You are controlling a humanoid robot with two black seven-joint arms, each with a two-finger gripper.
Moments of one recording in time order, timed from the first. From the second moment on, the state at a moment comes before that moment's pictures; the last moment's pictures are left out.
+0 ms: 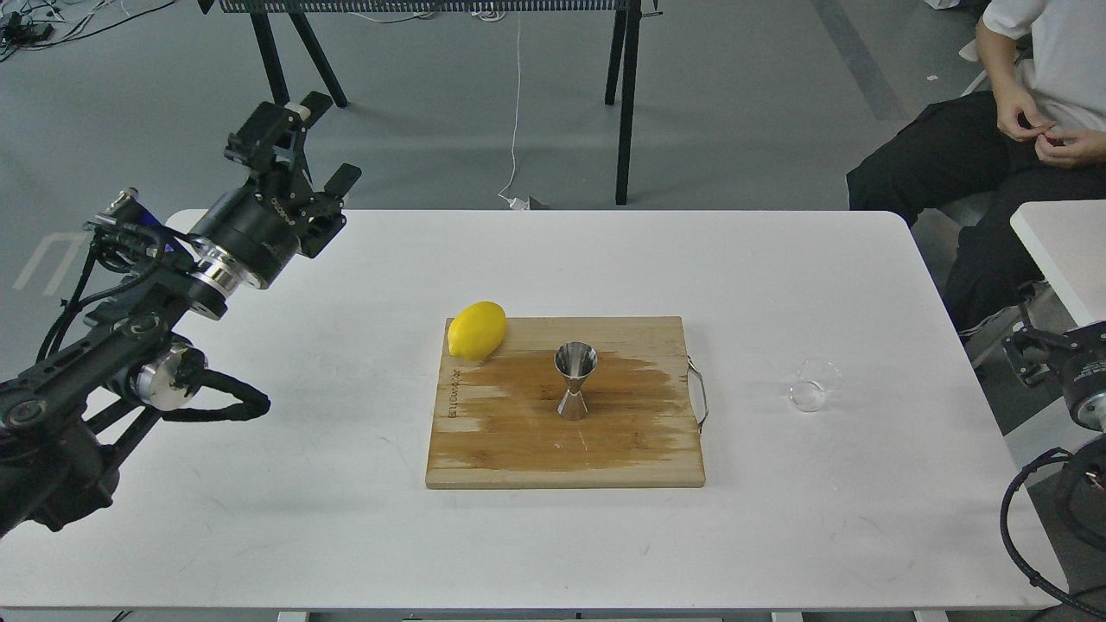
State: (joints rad) left arm -0.53 0.51 -0.89 -1.20 0.52 -0.14 -0.37; right arm 0.38 -0.63 0.66 0.65 0.54 0.49 0.41
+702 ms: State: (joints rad) left arm -0.66 0.39 -0.97 -0.75 -0.11 -0.41 -0.25; right arm 0.11 -0.69 0.66 1.23 0.83 0.49 0.34
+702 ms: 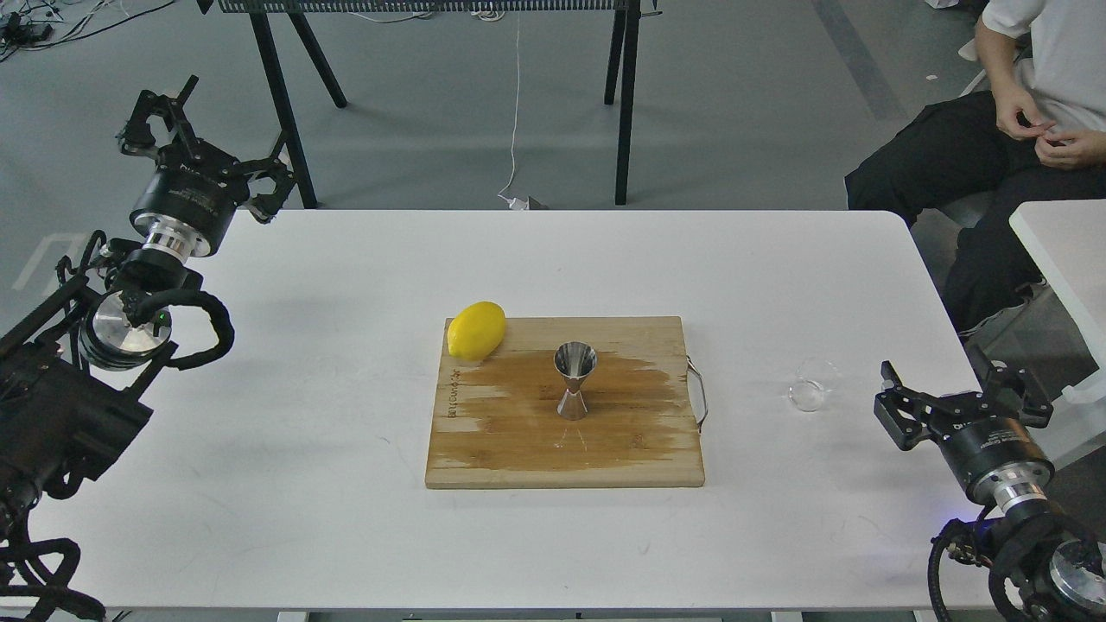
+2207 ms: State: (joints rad) left arm -0.67 0.42 -0.95 -0.75 -0.10 -0.39 -0.25; right arm 0.26 -0.27 0.85 0.84 0.81 0.16 0.07
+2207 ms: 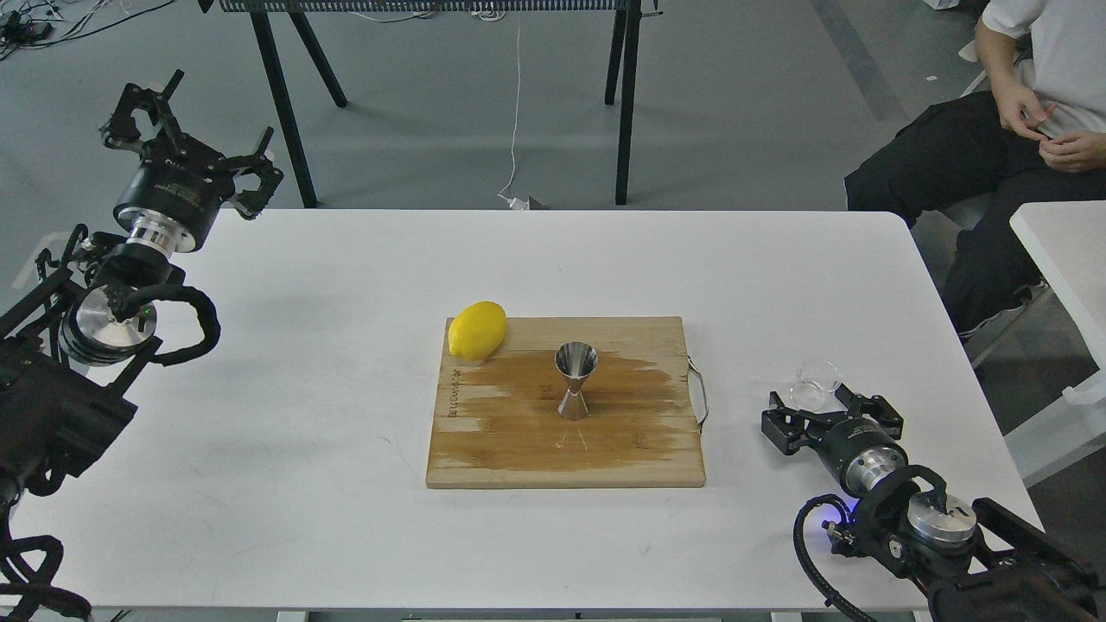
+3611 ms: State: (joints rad) left arm -0.67 0.46 -0.95 -0.75 -0.10 -0.39 -0.26; right arm 0.26 -0.32 0.84 1.32 0.47 0.06 0.06
